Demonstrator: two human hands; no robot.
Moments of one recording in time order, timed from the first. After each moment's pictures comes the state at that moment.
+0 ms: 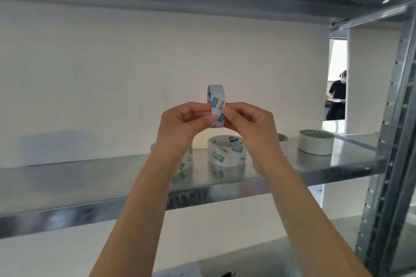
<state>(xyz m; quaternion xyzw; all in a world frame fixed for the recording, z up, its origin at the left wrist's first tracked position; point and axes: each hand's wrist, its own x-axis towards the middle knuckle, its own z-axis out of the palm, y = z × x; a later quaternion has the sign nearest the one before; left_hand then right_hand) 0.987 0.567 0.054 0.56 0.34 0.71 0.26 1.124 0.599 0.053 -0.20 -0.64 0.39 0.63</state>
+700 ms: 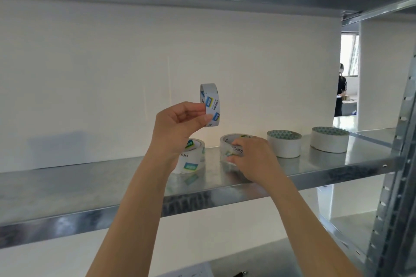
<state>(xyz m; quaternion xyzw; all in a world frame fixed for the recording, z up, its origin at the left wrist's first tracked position) 0.949 0.570 0.051 0.54 0.38 0.71 0.26 1.109 0.640 -0.004 -0.48 -0.80 -0.03 0.35</state>
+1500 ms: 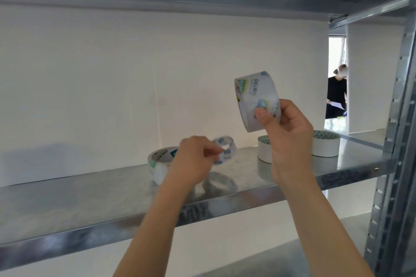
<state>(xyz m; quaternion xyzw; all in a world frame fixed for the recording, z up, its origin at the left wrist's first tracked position) 0.979 0.608 0.017 0.69 0.58 0.44 0.02 1.142 0.606 0.042 -0.19 -0.54 0.31 0.76</state>
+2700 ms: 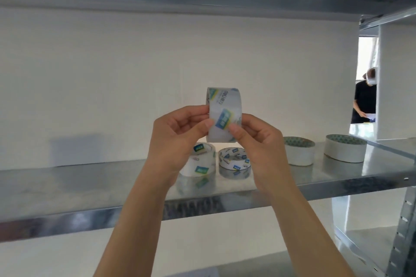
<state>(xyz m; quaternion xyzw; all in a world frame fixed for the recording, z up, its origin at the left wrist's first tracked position) 0.948 0.530 0.054 0.56 0.35 0.72 0.21 1.088 0.575 0.036 -0.13 -0.63 0.44 0.62</state>
